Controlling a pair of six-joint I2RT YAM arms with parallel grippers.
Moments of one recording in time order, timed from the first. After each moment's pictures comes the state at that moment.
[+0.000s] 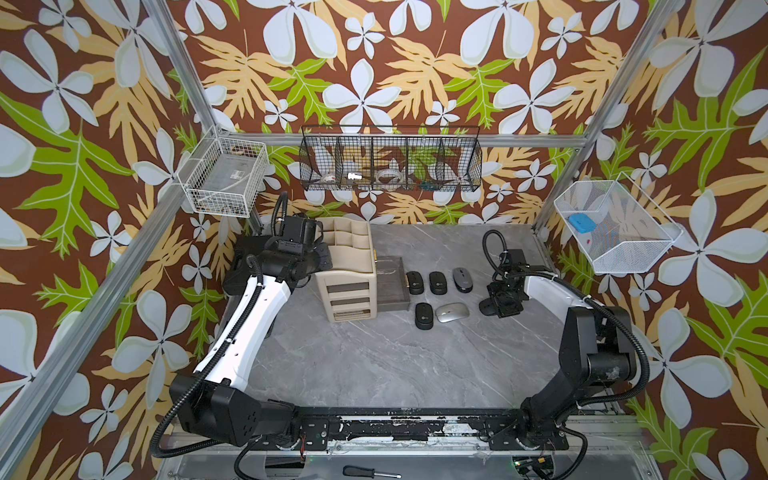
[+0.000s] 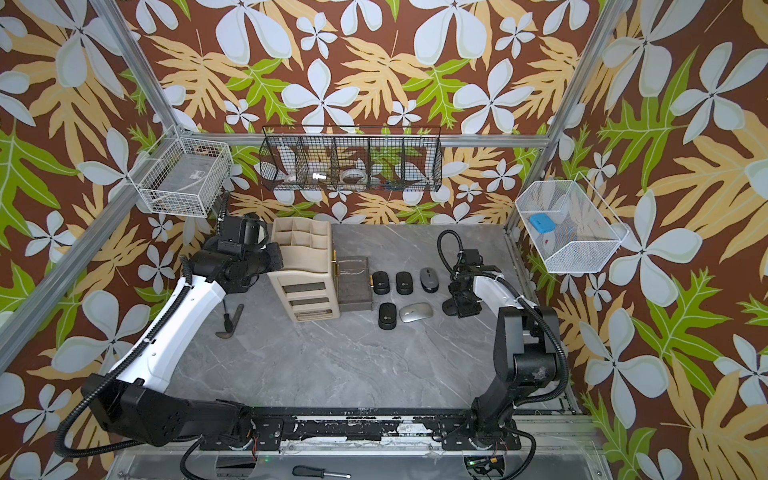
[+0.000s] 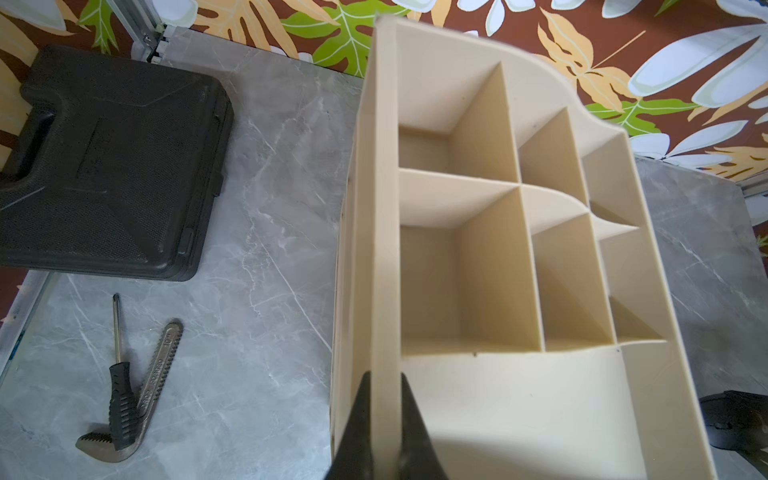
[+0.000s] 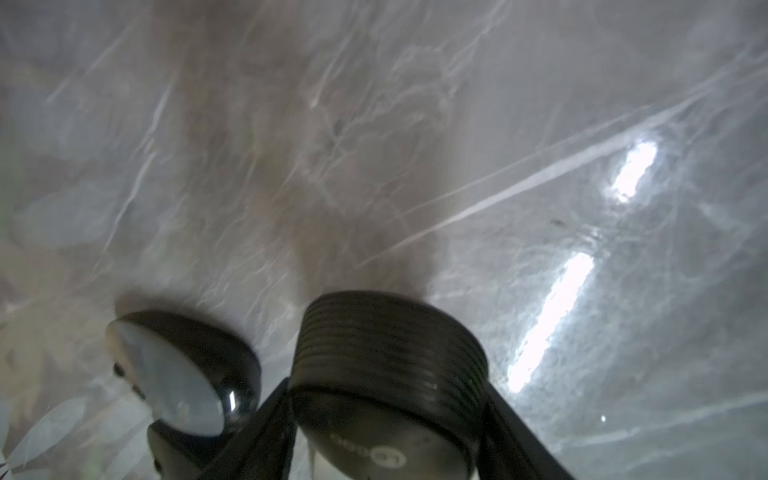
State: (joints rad) left arm -0.22 1.37 1.43 -0.83 -0.10 -0.41; right arm -0.02 1.71 1.11 -0.71 0.03 1.34
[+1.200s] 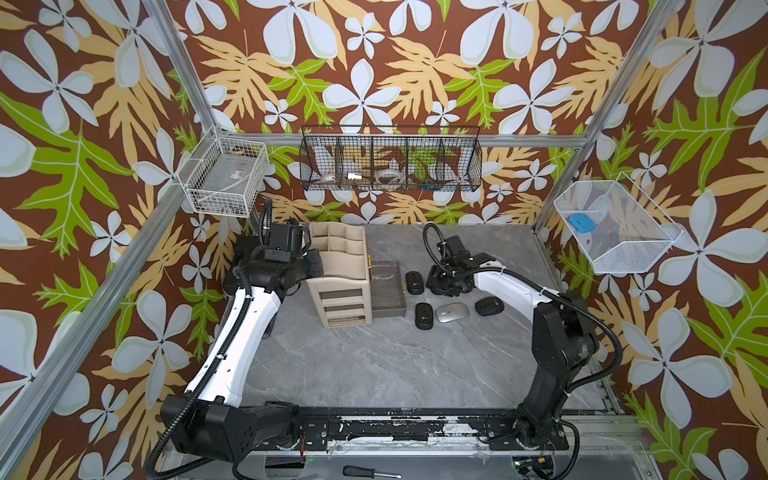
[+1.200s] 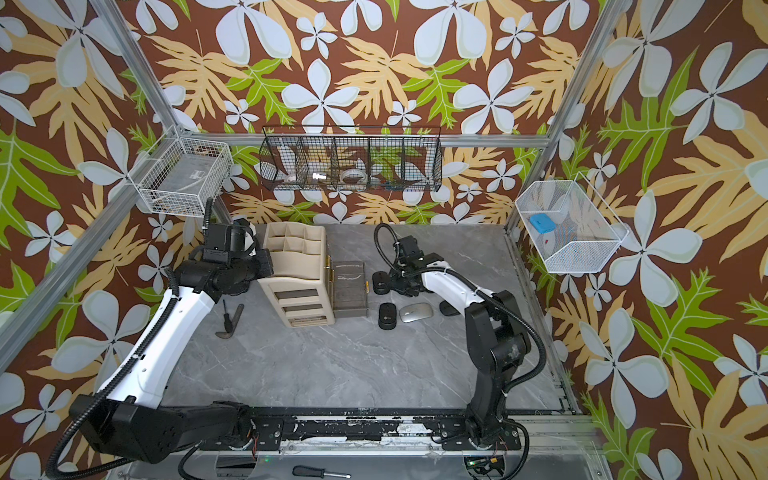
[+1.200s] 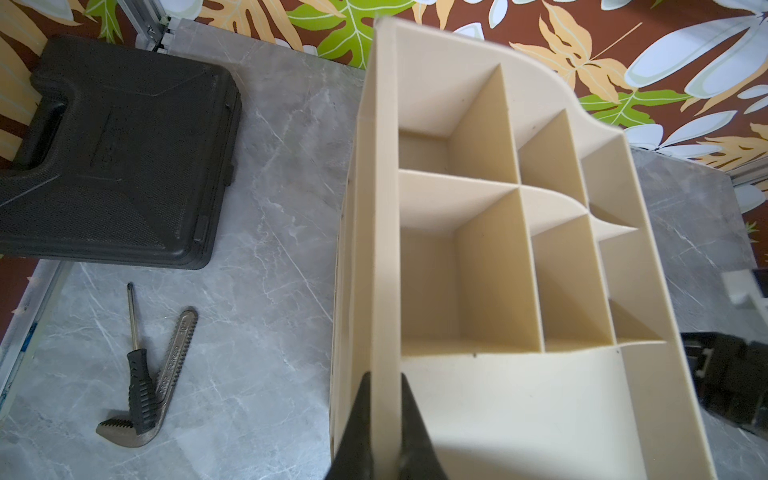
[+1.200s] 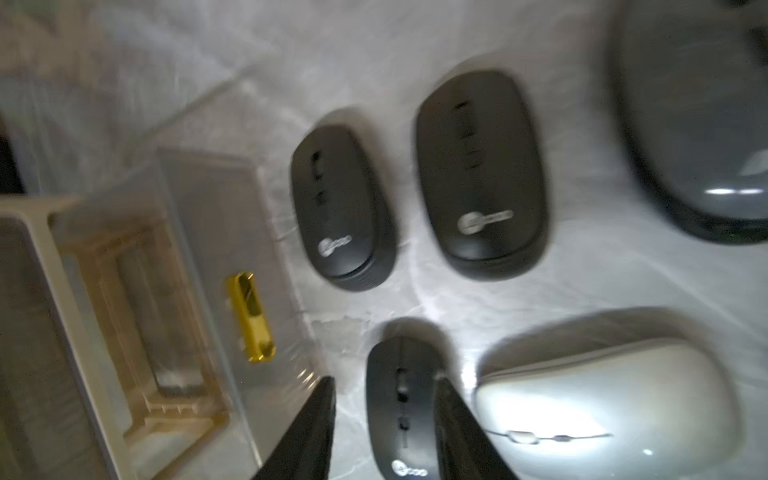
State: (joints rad) left arm -0.15 1.29 1.35 -0.82 -0.03 -0.35; right arm 0.46 1.87 1.42 -0.63 -0.13 0.70
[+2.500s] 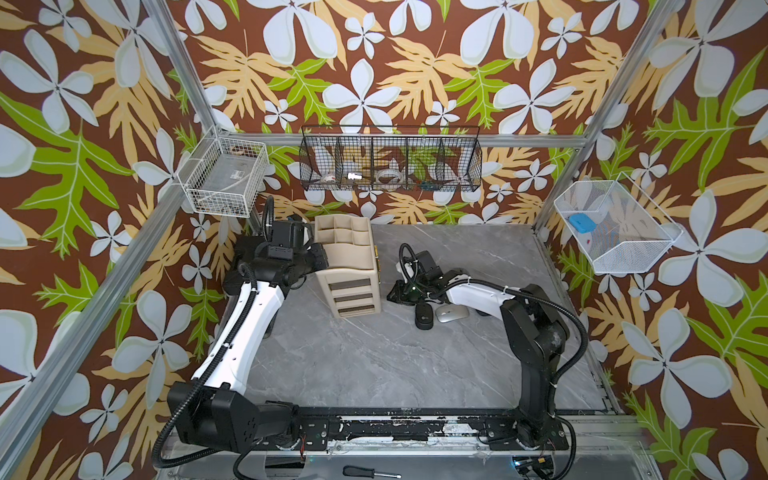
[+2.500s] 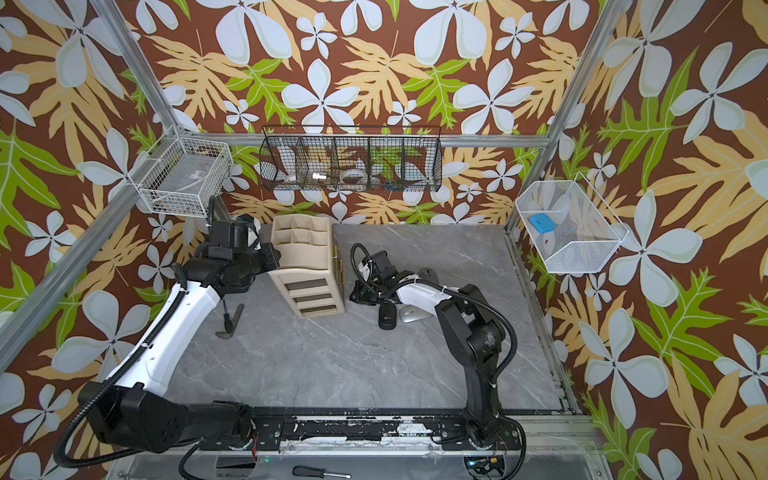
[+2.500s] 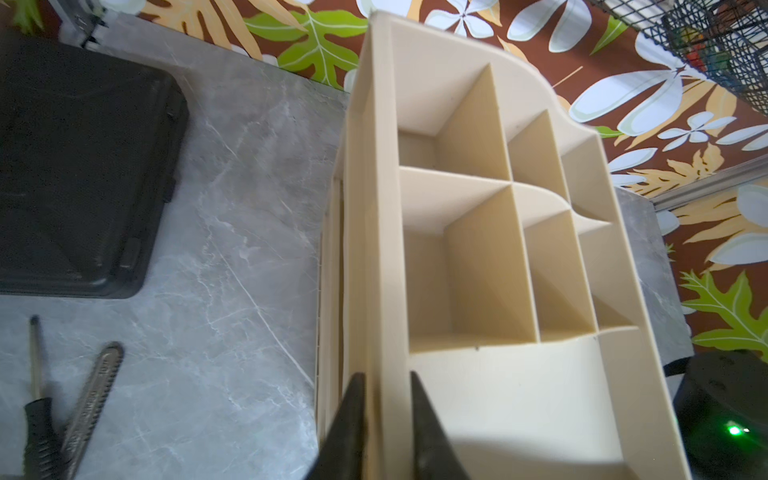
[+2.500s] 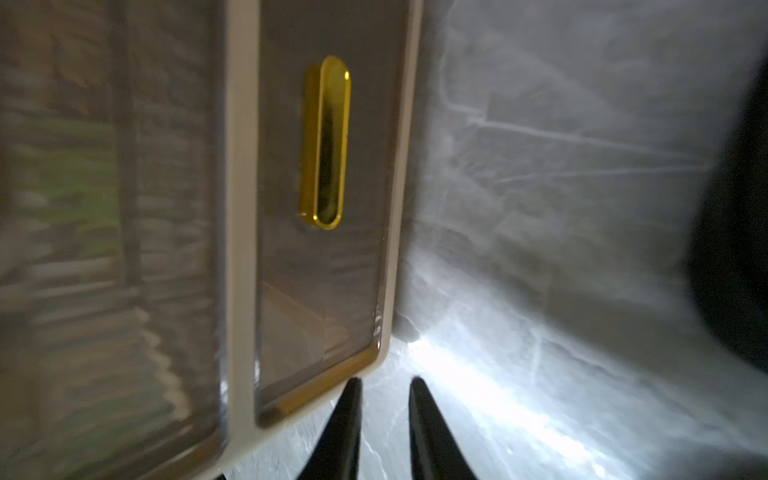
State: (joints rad) left arm -0.15 1.36 1.36 -0.71 0.07 -0.42; right arm 0.58 1.95 1.34 -0.27 -0.39 0.59
